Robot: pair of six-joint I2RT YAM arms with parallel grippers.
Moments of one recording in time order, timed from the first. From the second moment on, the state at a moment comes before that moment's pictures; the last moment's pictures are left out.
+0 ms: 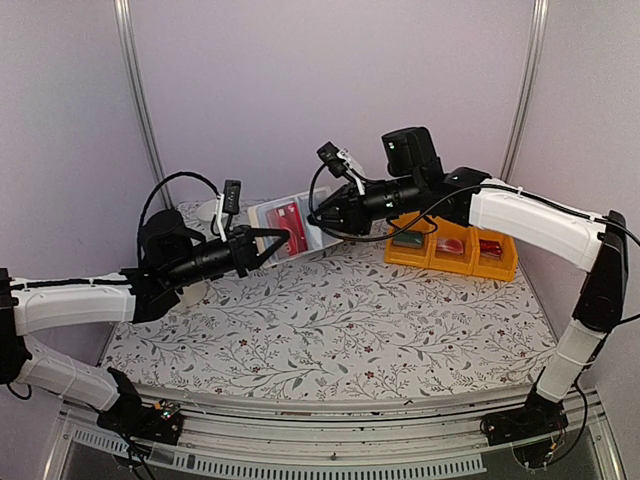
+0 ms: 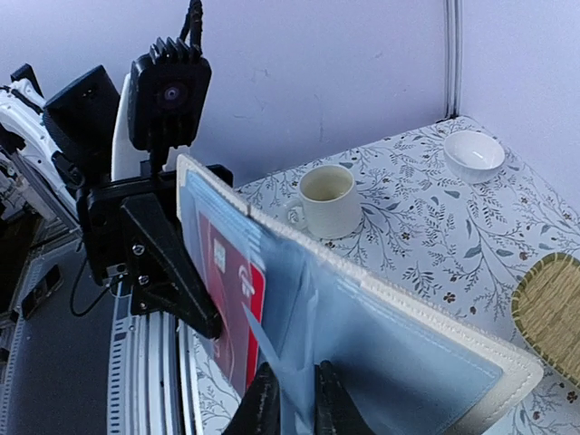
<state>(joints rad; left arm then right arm) -0.73 1.23 0.66 0.62 0.36 -0.51 0.81 1.75 1.63 -0.30 -0.56 0.01</state>
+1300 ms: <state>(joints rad) -0.72 1.24 0.65 0.74 0.48 -0.53 0.77 1.75 1.55 -0.14 -0.92 0.14</state>
